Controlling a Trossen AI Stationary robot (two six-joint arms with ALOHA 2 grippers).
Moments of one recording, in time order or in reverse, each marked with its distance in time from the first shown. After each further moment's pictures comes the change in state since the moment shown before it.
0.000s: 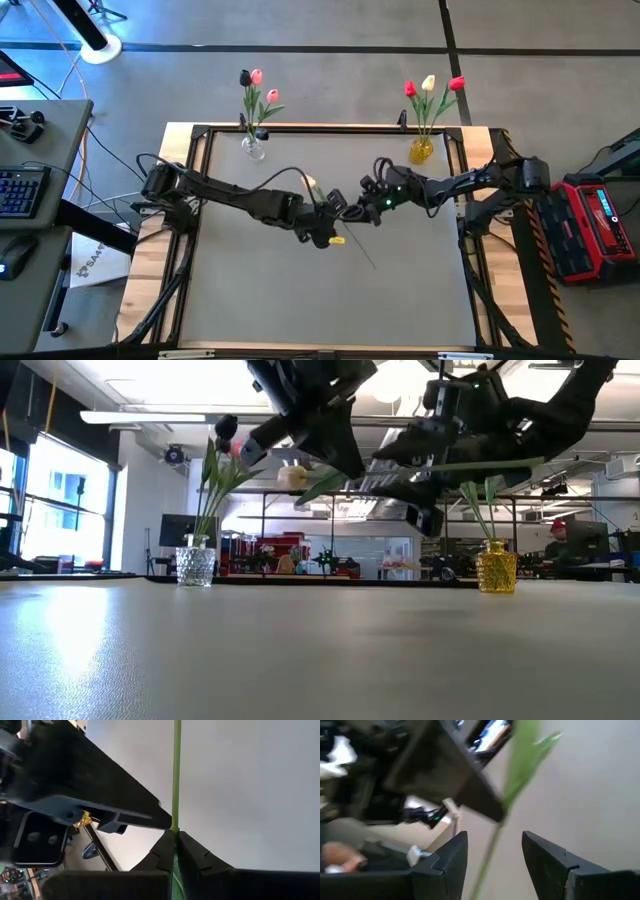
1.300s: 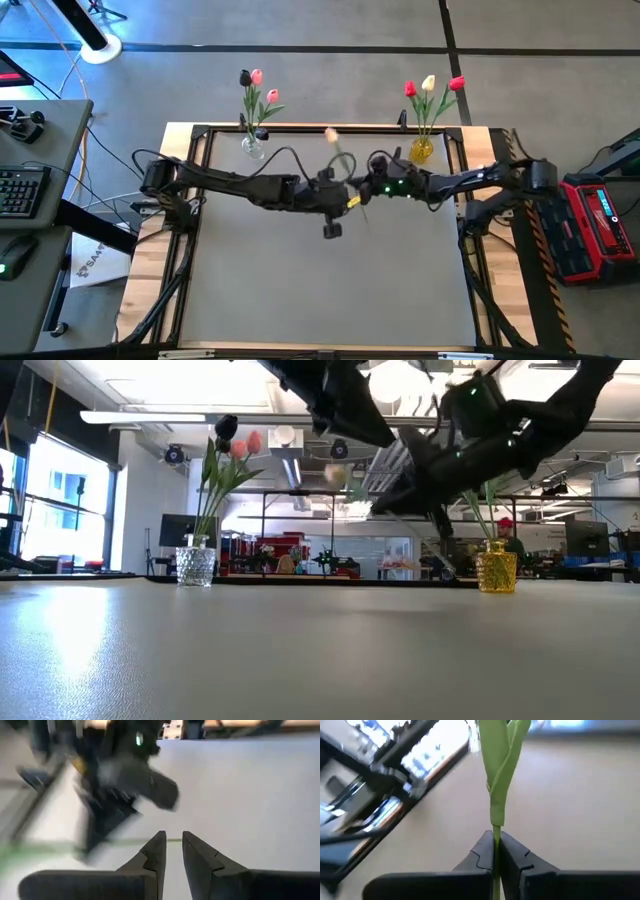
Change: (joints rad) left arm 0.103 -0.027 -0.001 0.216 0.159 -1.040; right arm -0.073 -0.066 -0.002 -0.144 0.549 -0.107
